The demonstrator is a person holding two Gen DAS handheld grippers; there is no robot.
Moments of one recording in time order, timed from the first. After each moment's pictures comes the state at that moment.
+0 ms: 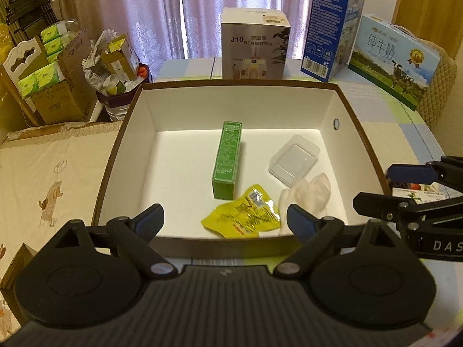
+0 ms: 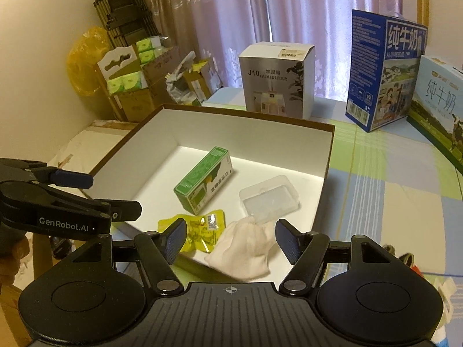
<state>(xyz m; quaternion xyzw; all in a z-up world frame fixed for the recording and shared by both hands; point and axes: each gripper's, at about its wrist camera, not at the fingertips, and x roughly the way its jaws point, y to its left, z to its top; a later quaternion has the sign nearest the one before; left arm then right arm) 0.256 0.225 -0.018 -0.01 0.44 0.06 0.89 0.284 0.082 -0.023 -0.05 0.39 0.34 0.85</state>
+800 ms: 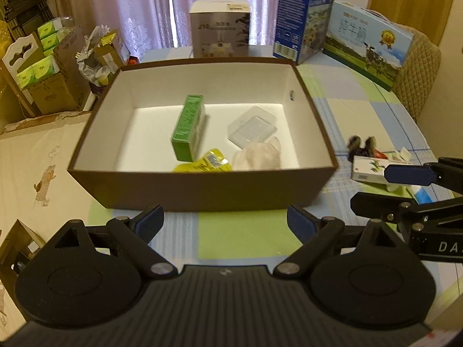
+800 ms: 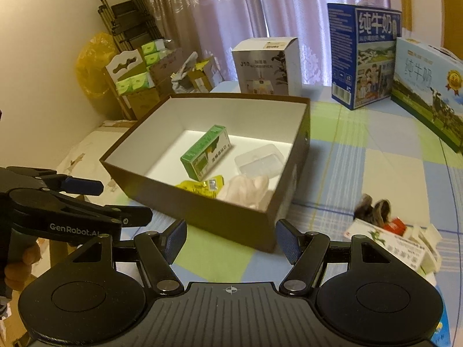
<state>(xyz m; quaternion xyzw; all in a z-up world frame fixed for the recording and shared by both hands) 0.199 0.150 -0.019 -0.02 0.45 0.05 0.89 0.227 0.003 -0.018 -0.02 0.40 0.35 0.85</state>
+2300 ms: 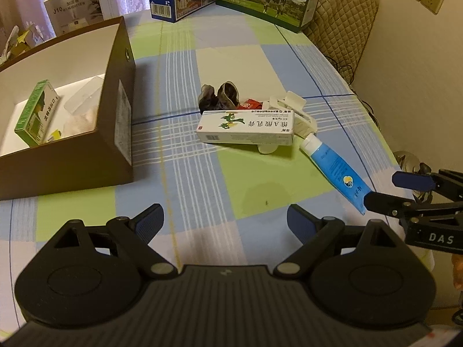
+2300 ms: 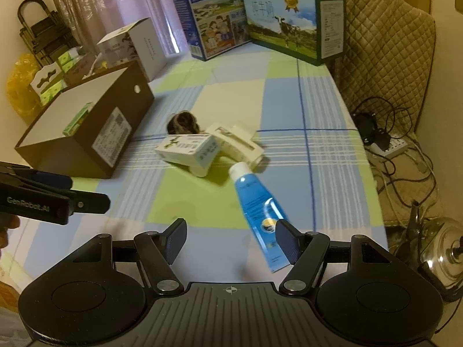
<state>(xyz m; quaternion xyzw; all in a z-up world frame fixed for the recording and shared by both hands) 0.237 -0.059 -0.076 0.00 0.51 -0.05 0.86 0.225 -0.243 -0.072 0.01 0.45 0.21 0.87</state>
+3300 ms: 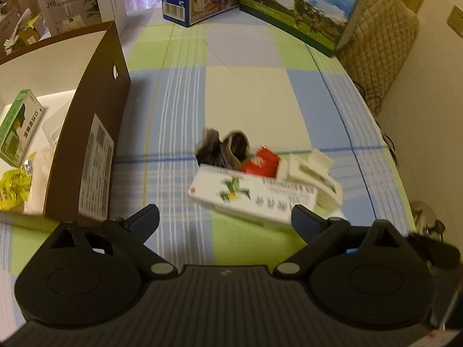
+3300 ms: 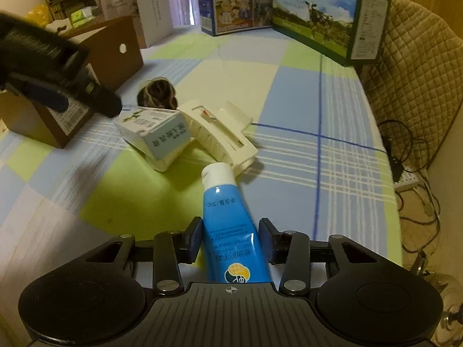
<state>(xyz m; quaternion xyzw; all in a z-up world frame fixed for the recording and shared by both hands) 0.337 -0.072 -0.098 -0.05 0.51 0.01 0.86 0.289 -0.229 -0.144 -0.09 0.44 0.23 0.86</state>
